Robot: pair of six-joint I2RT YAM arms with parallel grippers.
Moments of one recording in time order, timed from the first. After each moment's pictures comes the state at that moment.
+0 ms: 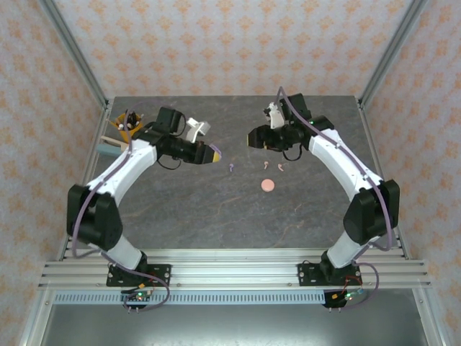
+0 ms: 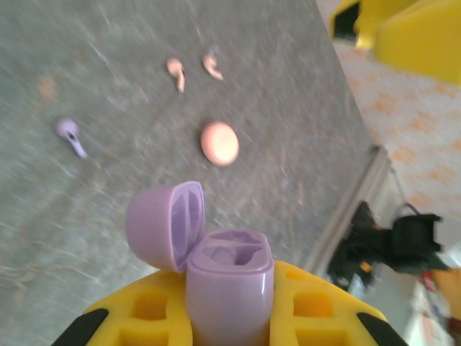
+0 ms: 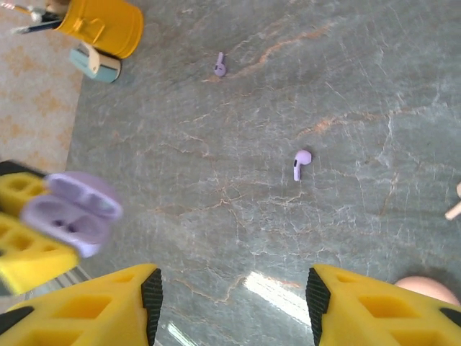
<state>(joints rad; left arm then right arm) -0.25 1.55 1.29 -0.68 0.76 -0.15 0.39 1.64 1.50 -0.78 -0.50 0.40</state>
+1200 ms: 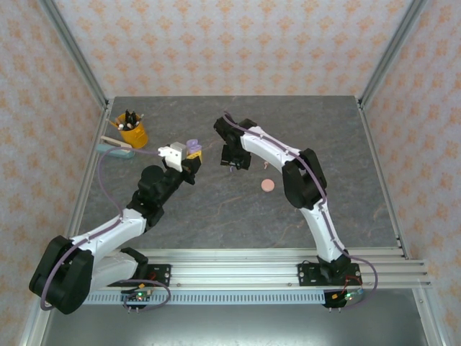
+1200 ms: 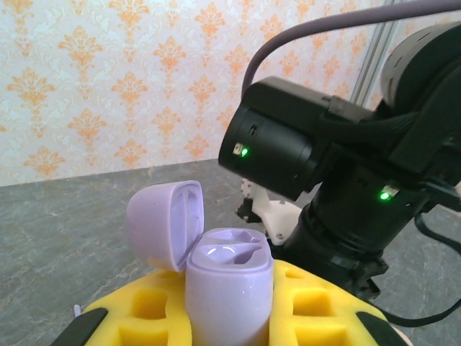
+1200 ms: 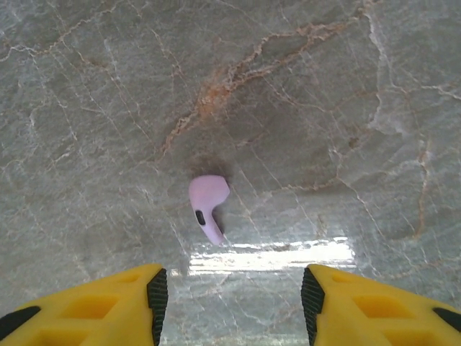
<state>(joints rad) -0.41 1.10 0.43 0.64 0.06 -0.15 0.67 2.30 2.01 -1.09 0.02 0.82</state>
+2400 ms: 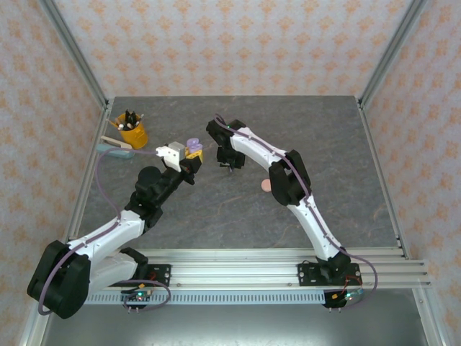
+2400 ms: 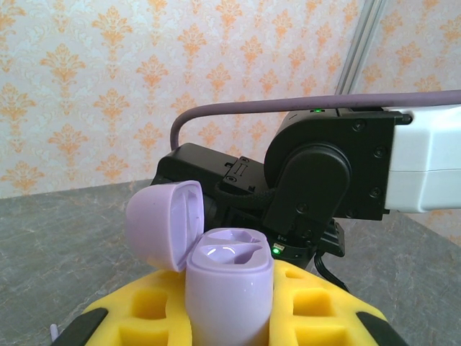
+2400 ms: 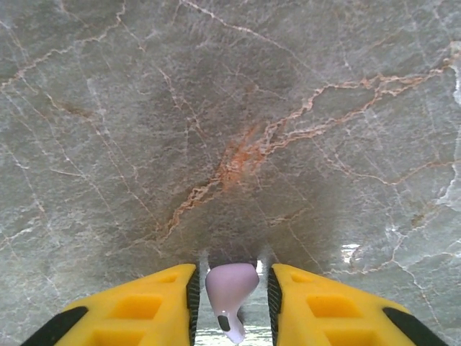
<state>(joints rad) -0.41 1.07 0.43 0.65 0.11 -0.18 0.68 2.51 2.26 -1.20 0.08 0.78</state>
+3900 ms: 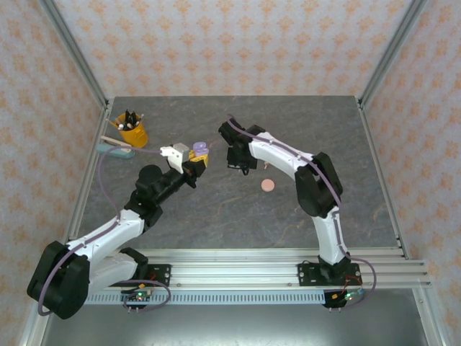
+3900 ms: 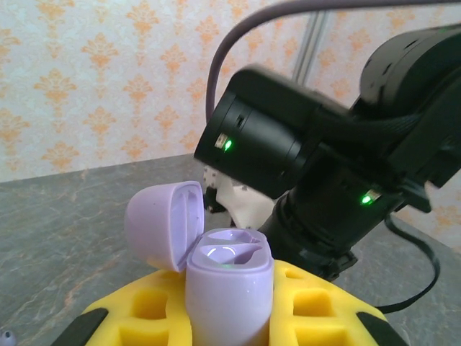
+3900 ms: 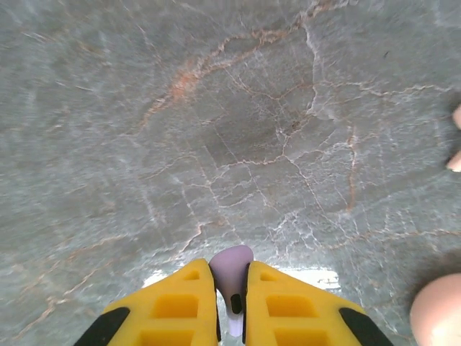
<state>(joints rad) -0.41 1.07 0.45 0.60 0.25 -0.20 0.68 2.07 1.73 -0.94 0.10 0.76</state>
